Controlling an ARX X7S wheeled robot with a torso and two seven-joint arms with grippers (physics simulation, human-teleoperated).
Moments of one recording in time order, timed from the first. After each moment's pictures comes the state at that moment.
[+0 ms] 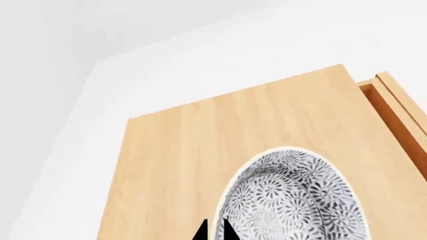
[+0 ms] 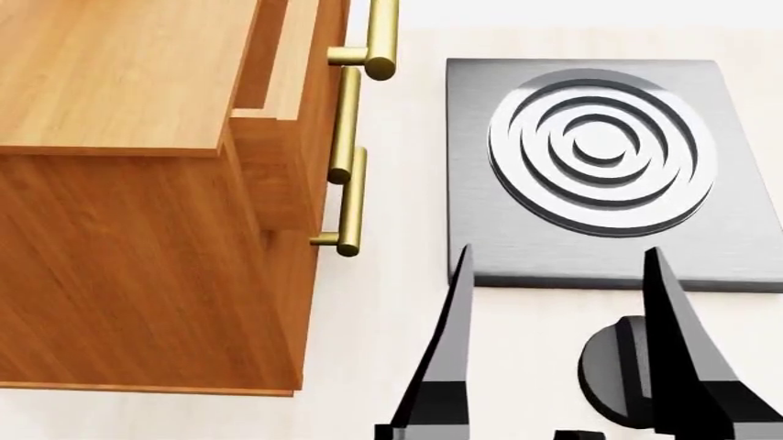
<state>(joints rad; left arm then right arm) -2.14 0.00 0.64 -1.31 -0.29 -1.08 0.12 0.13 0.50 -0.36 -0.90 0.36 0.17 0.62</state>
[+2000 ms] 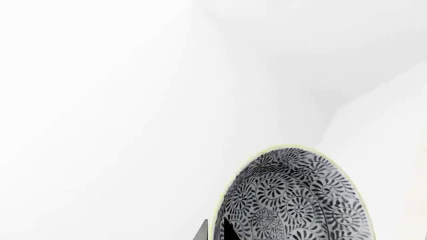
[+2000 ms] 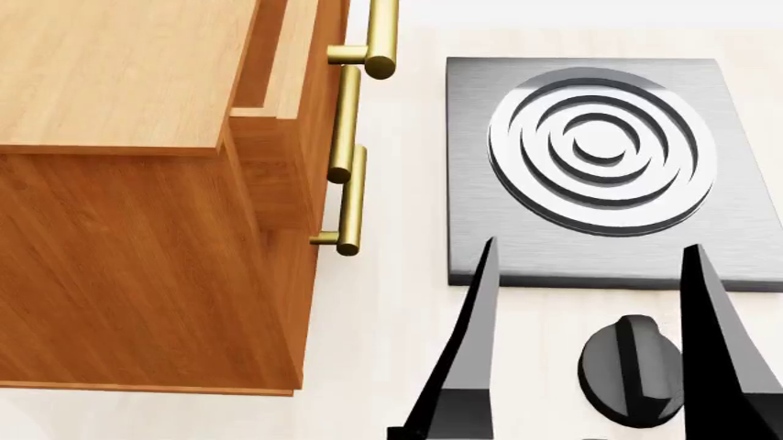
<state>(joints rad) -2.27 -0.31 1.16 -0.02 -0.86 -0.77 -0.10 0.13 0.55 -0.35 -0.96 0.37 0.17 0.67</state>
